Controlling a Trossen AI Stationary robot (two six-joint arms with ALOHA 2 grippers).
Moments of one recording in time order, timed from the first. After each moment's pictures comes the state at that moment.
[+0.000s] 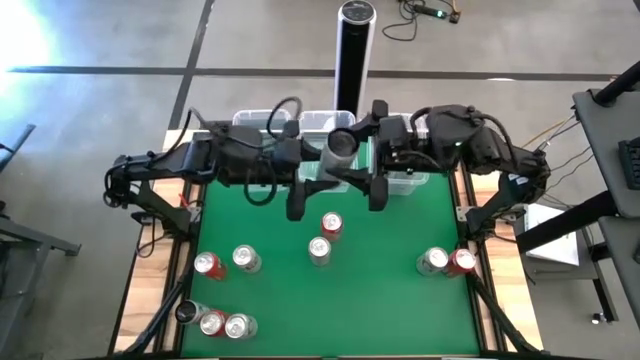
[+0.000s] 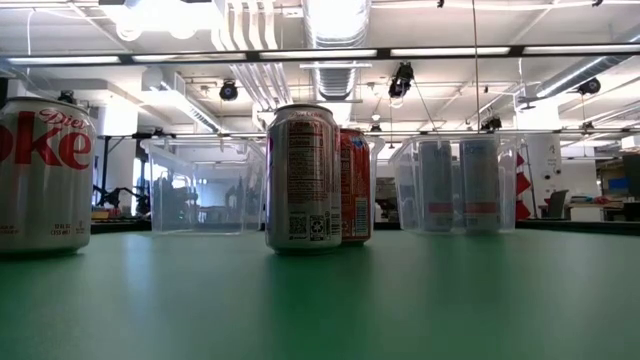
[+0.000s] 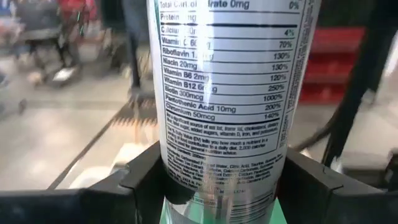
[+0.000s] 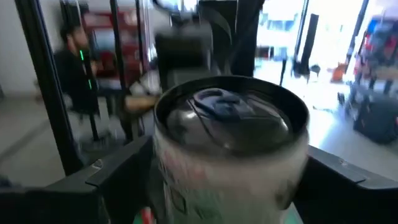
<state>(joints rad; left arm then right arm) -0.07 1.52 1.87 -0.51 -0.19 0.01 0.13 1.65 2.20 -0.59 0.16 -0.02</state>
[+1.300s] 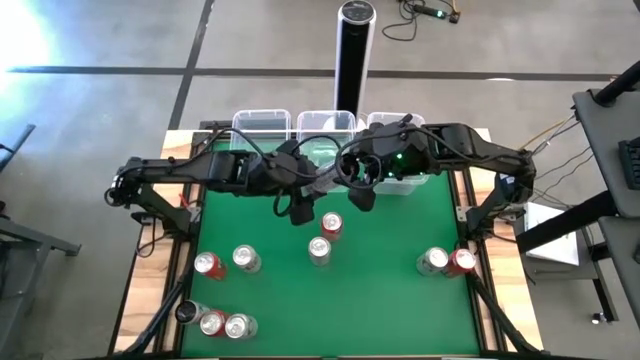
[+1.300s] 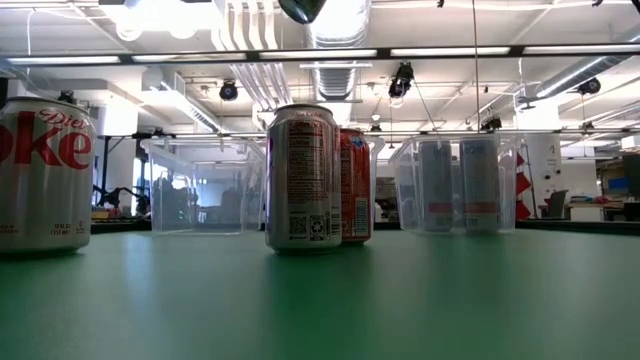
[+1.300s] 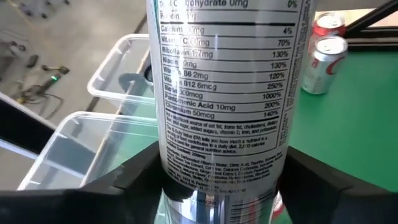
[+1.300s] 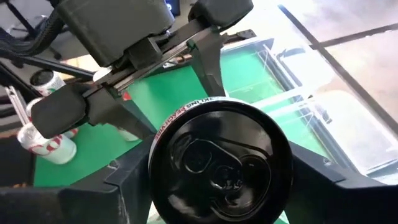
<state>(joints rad) -0.07 1.54 1.69 -0.77 -0.34 -0.03 0.02 1.72 2.19 -1.12 0.21 0.25</state>
